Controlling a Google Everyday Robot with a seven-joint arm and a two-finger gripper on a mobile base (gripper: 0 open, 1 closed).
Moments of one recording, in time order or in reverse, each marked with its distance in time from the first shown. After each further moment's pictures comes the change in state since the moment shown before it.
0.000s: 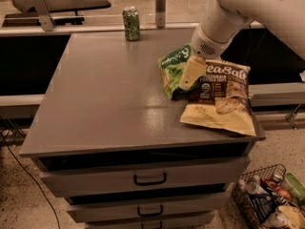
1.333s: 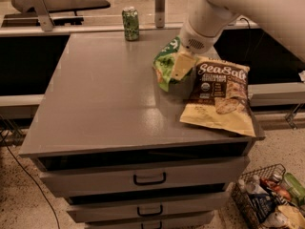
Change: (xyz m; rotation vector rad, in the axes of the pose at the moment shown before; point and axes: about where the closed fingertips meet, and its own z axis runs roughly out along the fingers) arm -0.036 0.003 -0.013 0.065 -0.018 -0.046
